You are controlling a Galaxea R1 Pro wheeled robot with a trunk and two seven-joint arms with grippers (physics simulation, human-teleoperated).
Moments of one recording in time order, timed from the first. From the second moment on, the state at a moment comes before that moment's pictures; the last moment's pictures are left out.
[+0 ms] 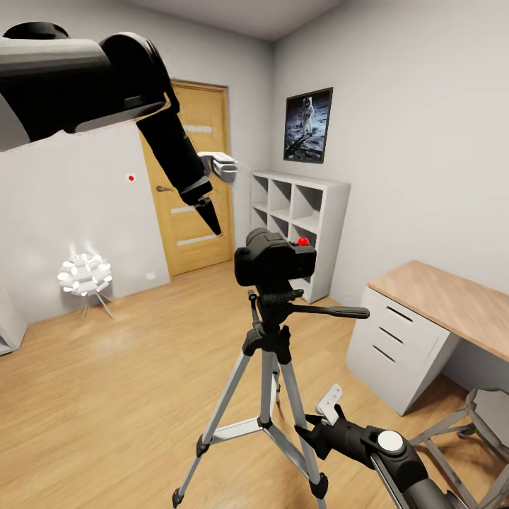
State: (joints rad) left arm -2.27 0.19 -1.80 -0.86 0.78 1.04 -1.35; right arm -0.18 -0.17 0.22 -1.42 0.16 0.43 0.60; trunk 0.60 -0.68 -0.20
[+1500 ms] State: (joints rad) left arm -0.60 0.65 -0.39 -0.84 0.79 0.63 -0.72; right arm -0.18 -0.17 0.22 -1.42 0.16 0.43 0.60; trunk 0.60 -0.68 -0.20
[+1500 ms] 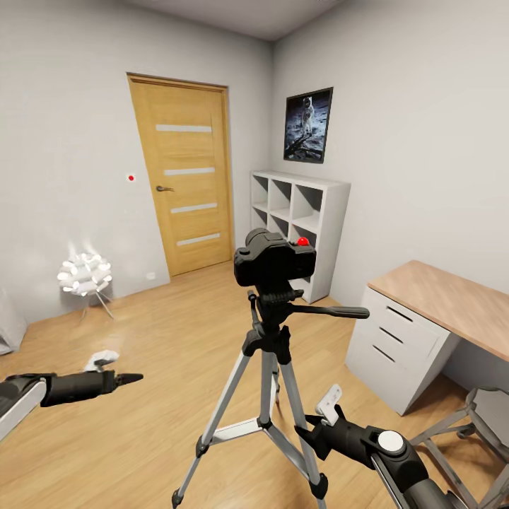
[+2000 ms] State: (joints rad) left arm -0.46 0.40 -0.33 -0.46 0.83 0.27 -0.62; right arm -0.18 -0.17 0.22 -1.42 0.16 0.43 0.60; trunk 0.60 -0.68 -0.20
